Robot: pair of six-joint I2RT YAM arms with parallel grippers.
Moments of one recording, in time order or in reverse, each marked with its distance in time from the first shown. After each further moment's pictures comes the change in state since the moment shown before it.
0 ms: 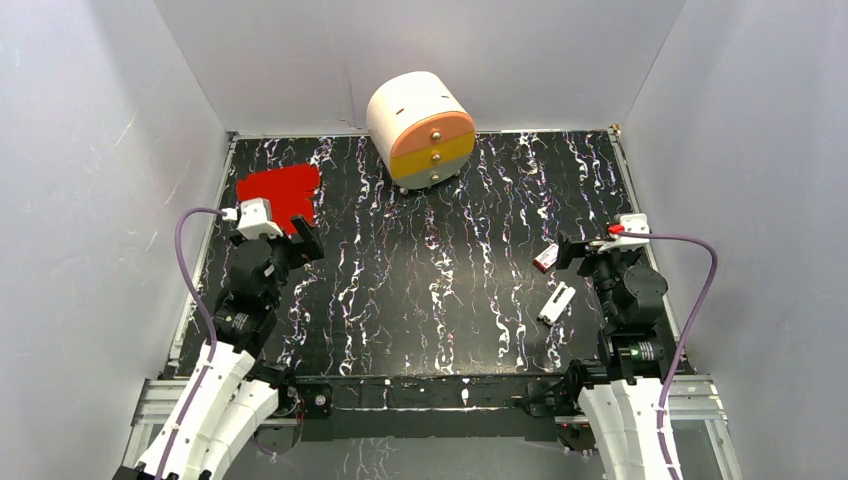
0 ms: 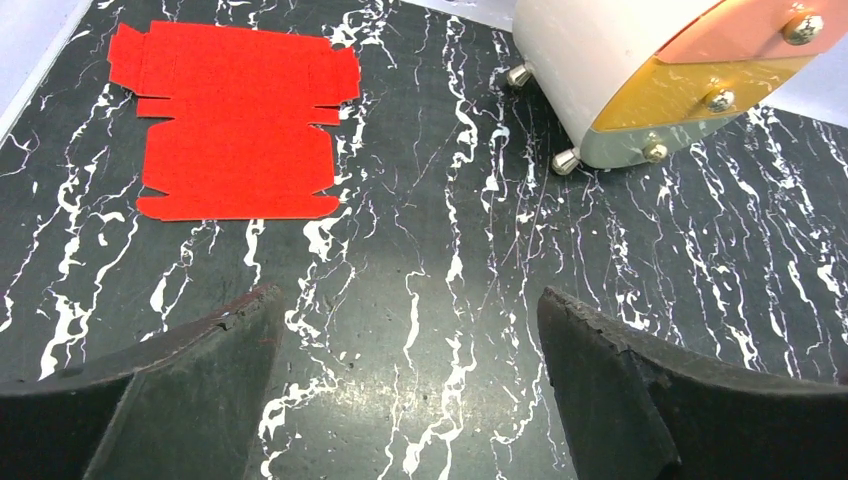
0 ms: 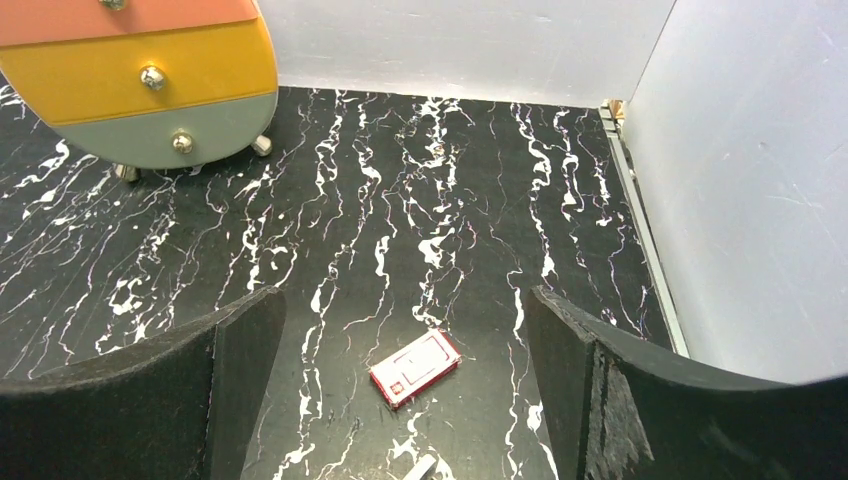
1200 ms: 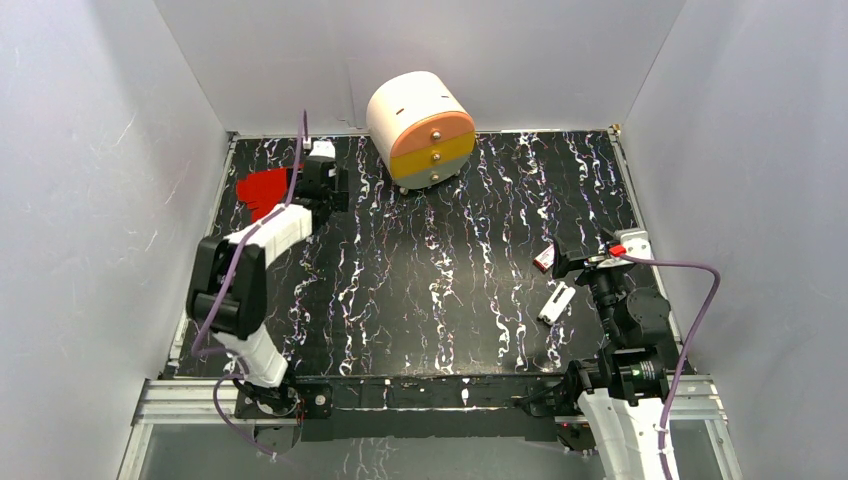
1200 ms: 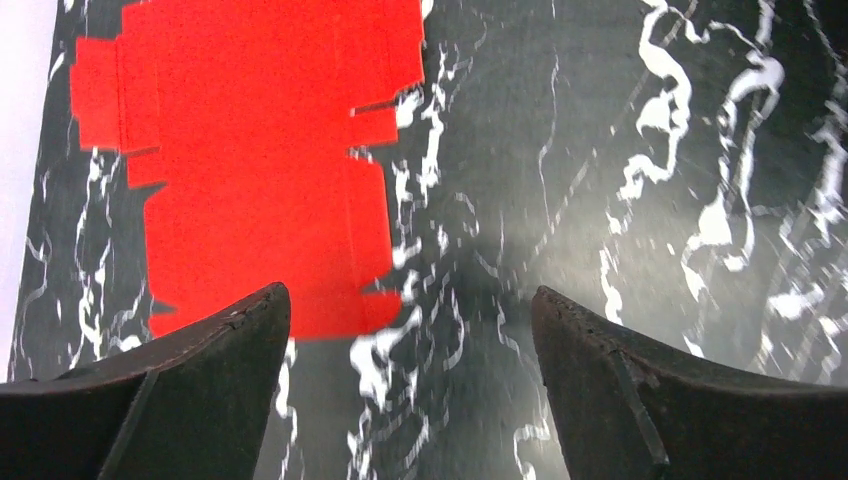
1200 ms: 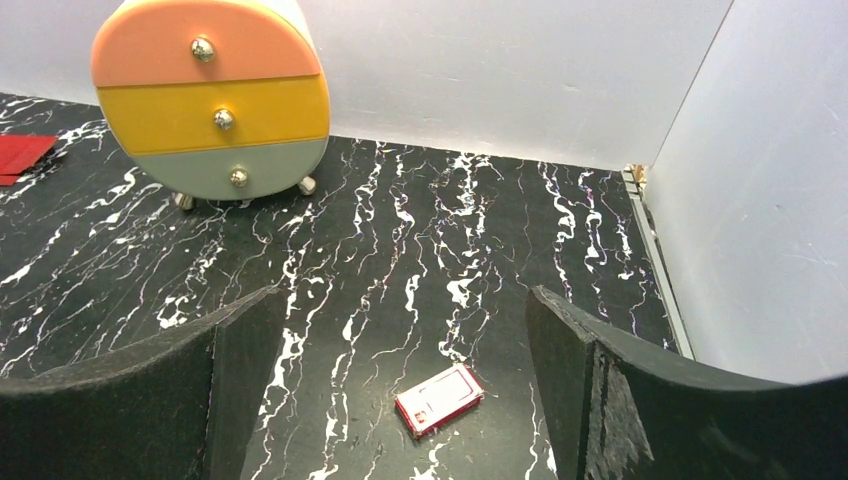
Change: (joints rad) left arm 0.024 1.042 0.486 0.119 -0.145 0.253; right arm 0.061 -0.155 -0.046 0.022 -0.022 -0.003
